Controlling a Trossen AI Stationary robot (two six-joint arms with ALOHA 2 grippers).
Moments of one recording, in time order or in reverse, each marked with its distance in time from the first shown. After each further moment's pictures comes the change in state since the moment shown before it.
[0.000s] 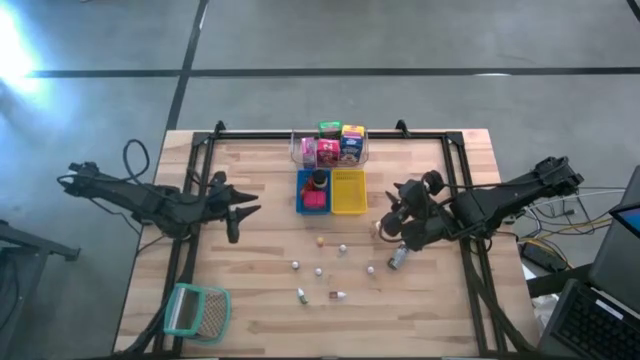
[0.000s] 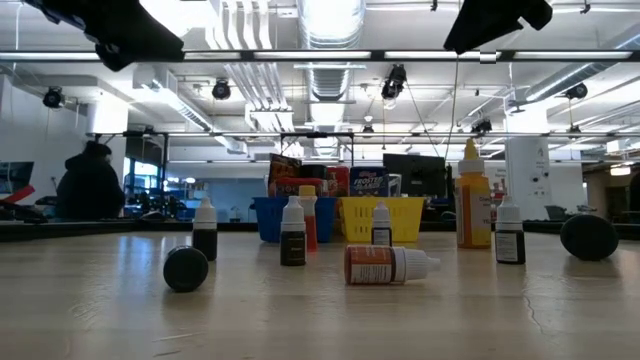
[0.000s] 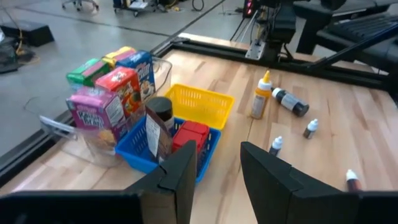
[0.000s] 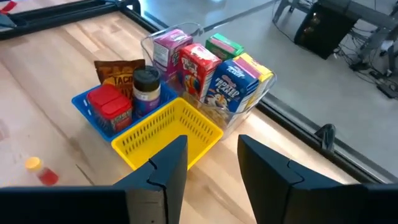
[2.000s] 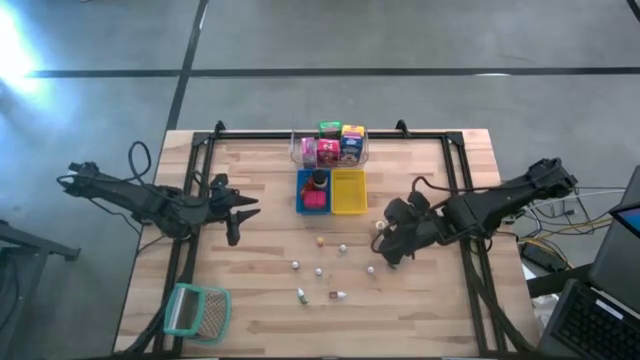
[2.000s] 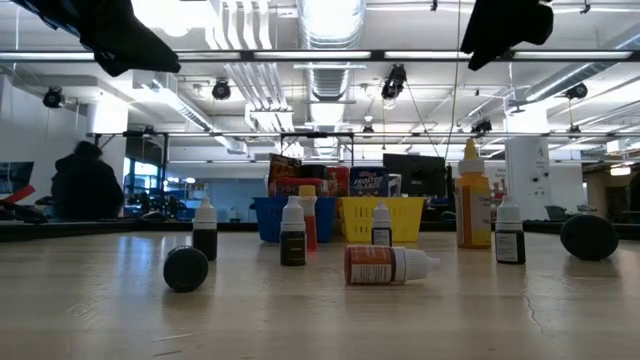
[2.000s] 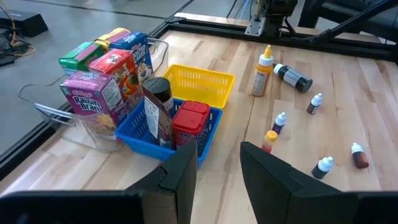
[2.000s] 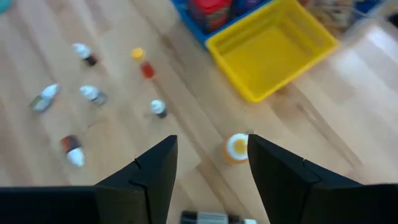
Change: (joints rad) left arm 0.001 0.019 0.002 -0.069 0.034 0.007; right arm 0.009 0.078 0.063 0.010 -0.515 -0.003
